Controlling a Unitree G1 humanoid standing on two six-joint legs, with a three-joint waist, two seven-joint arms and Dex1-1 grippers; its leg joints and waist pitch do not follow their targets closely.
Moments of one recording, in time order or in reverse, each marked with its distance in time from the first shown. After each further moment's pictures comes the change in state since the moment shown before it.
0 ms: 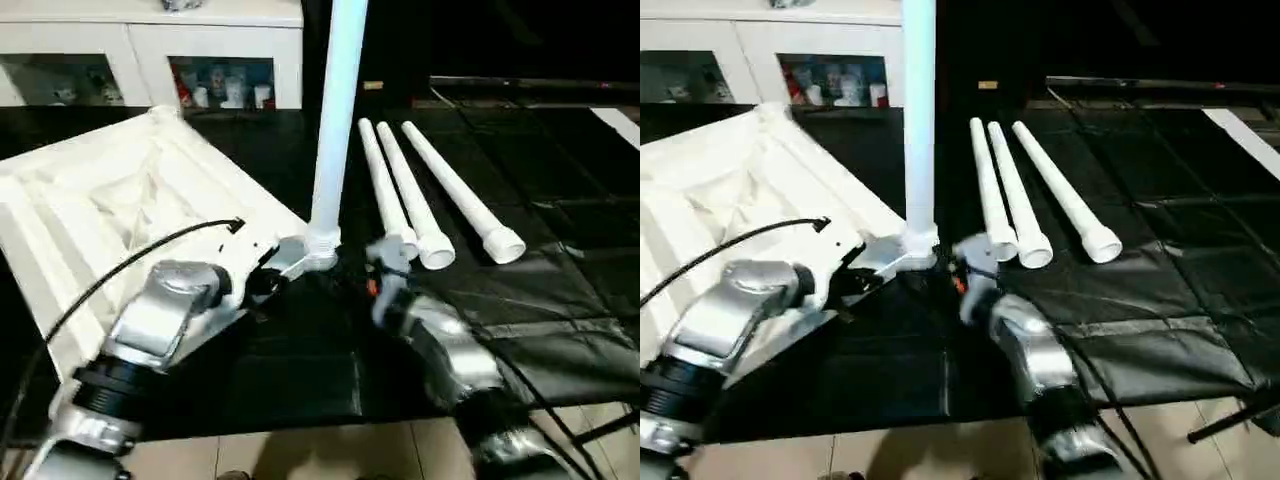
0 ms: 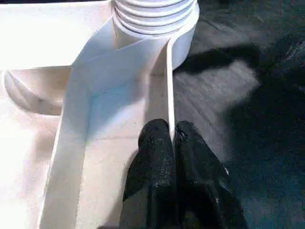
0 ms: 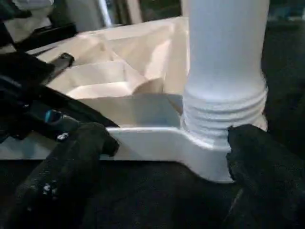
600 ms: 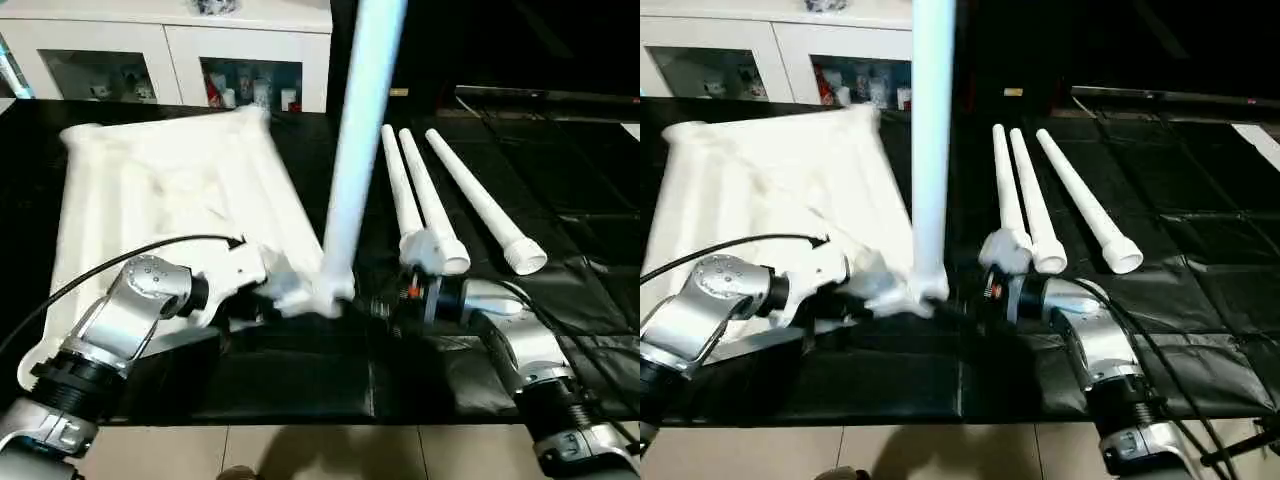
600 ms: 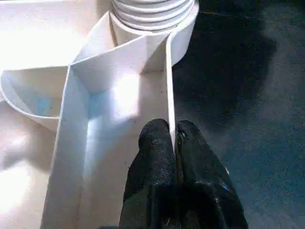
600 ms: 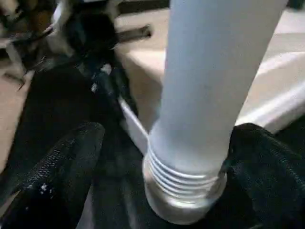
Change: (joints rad) left arm 0.005 0.179 -0.116 0.070 -0.021 -0.335 -0.389; right arm -0.013 -0.279 0.126 -0.177 -0.007 0.066 0.402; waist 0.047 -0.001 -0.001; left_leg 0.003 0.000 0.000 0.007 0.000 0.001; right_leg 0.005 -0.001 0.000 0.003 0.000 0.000
